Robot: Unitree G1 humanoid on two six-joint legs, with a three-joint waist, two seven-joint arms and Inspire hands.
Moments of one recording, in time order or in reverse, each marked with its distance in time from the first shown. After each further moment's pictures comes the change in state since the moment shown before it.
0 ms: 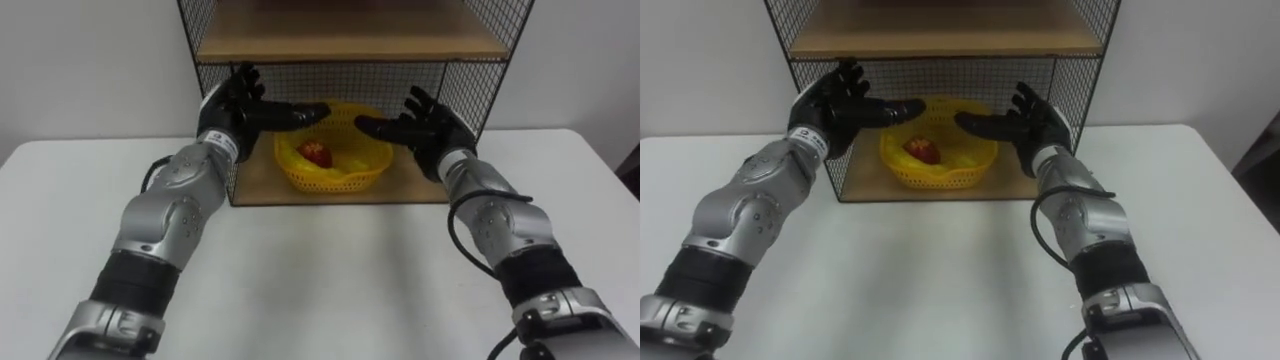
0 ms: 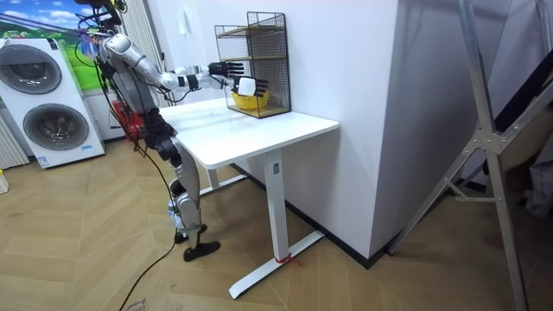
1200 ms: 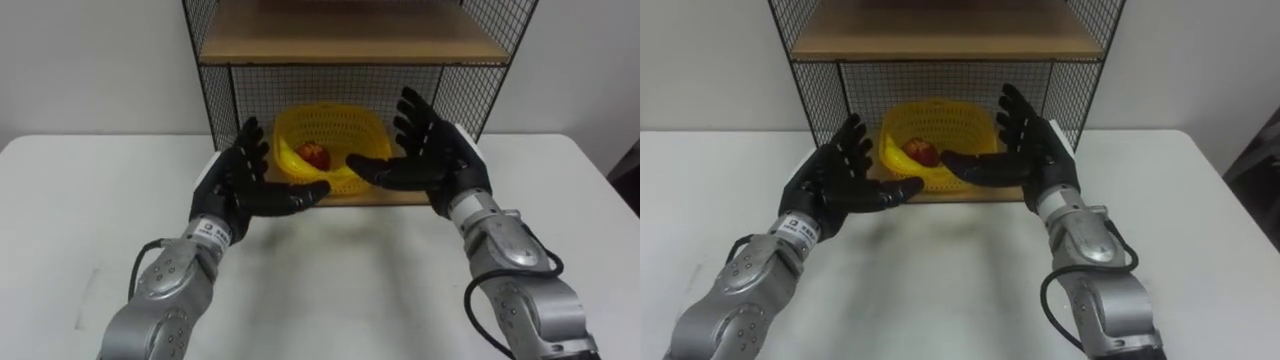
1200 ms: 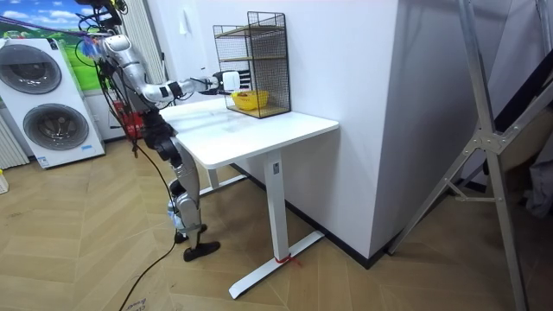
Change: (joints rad) left arm 0.441 0.000 -0.039 -0.282 0.027 -0.107 -0.062; right arm 0.424 -0.004 0.009 -0.631 -0.127 -0.029 0.089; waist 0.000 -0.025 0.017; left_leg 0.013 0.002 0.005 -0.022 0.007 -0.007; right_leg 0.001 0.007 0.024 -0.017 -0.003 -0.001
